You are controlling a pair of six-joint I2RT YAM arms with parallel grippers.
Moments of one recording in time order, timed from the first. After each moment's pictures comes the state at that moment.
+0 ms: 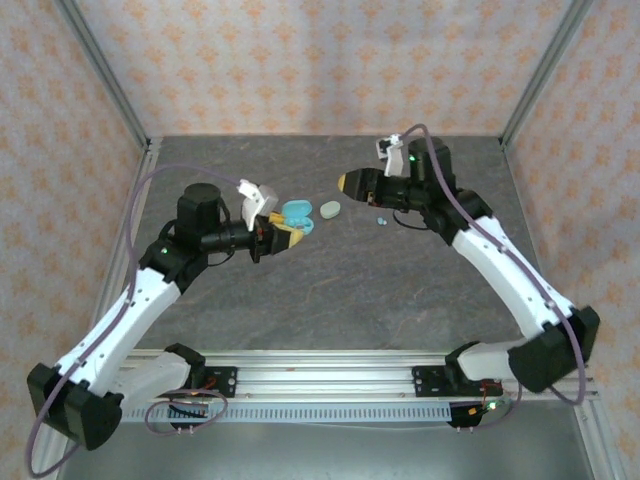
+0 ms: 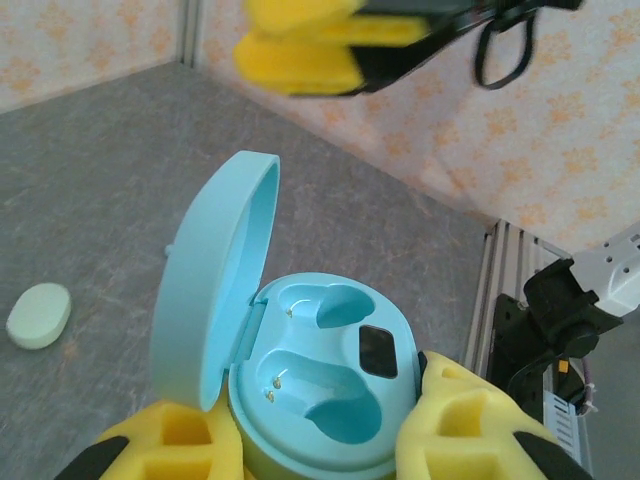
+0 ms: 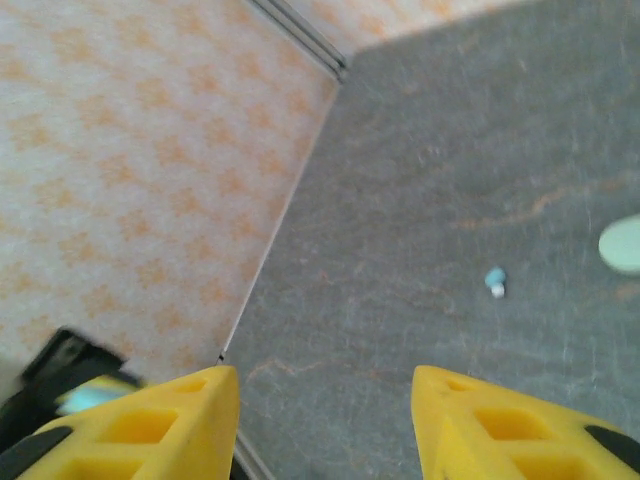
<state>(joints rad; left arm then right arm) -0.36 0.99 0.95 -0.36 0.73 -0.03 0.47 1.36 1.33 -0.46 -0.53 0.63</state>
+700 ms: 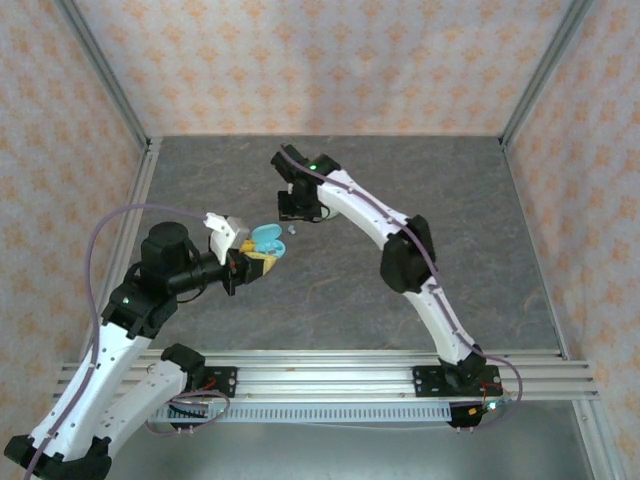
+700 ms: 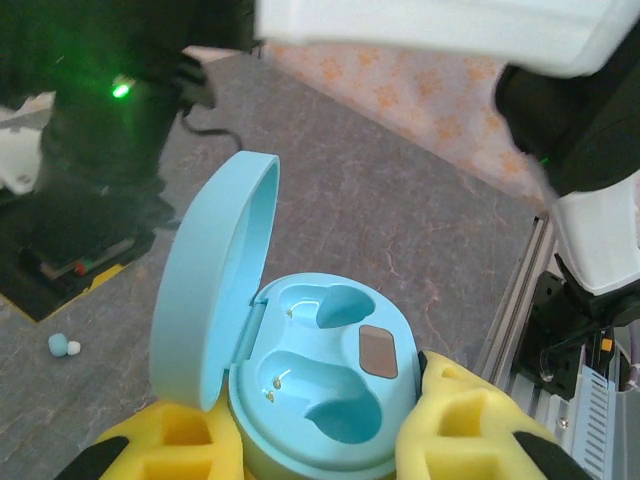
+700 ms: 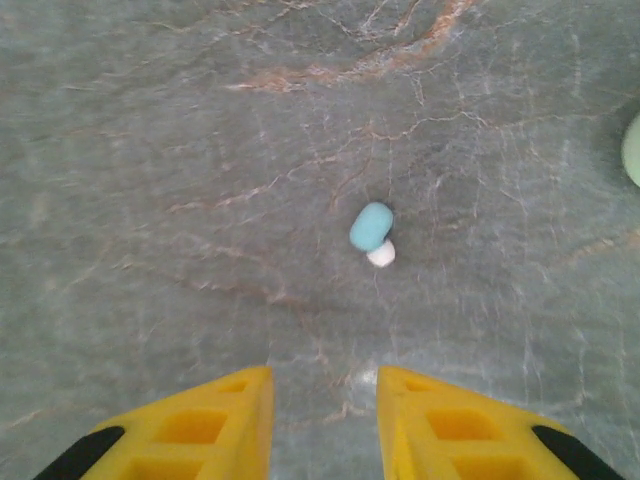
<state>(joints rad) -0.35 0.67 0.85 -0.58 0.59 -0.01 0.76 2.44 2.44 -1.21 -0.08 0.60</state>
